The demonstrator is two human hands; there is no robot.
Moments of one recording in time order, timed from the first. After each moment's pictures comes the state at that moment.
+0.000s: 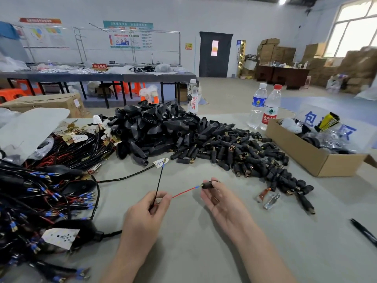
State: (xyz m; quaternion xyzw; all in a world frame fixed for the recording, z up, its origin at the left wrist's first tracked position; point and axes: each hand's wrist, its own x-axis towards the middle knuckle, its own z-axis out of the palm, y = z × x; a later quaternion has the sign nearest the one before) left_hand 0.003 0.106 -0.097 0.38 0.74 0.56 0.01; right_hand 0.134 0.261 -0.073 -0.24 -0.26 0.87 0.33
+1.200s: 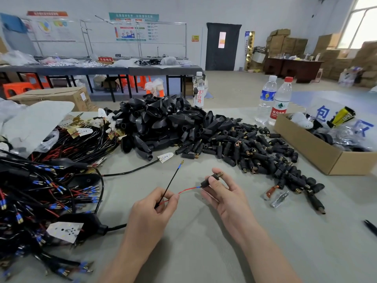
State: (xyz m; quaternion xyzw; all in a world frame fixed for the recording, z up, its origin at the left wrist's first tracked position) left_hand 0.006 0.106 -0.096 0.42 0.73 0.53 -0.02; right_hand 0.133 0.252 -0.072 -0.23 -0.39 0.82 0.34
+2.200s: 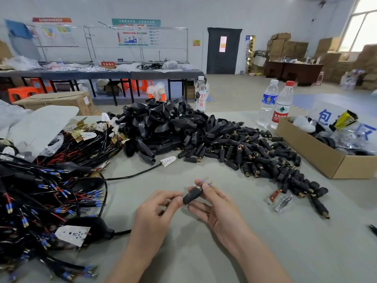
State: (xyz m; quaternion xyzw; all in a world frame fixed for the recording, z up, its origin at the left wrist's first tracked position) left_hand 0.012 0.108 -0.083 0.40 0.70 0.58 0.05; right_hand 0.121 0.231 -0.070 -0.23 -0.41 0.85 0.25
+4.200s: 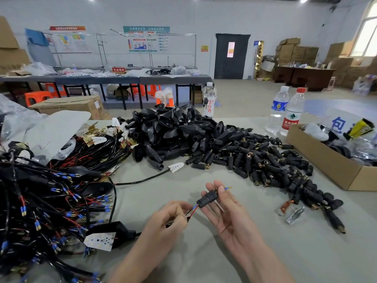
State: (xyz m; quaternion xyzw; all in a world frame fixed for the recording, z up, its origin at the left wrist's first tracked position) left_hand 0.007 0.099 -0.075 0.42 0.68 0.56 0.21; right_hand 0.120 0.234 -0.070 -0.17 -0.30 0.89 0.30
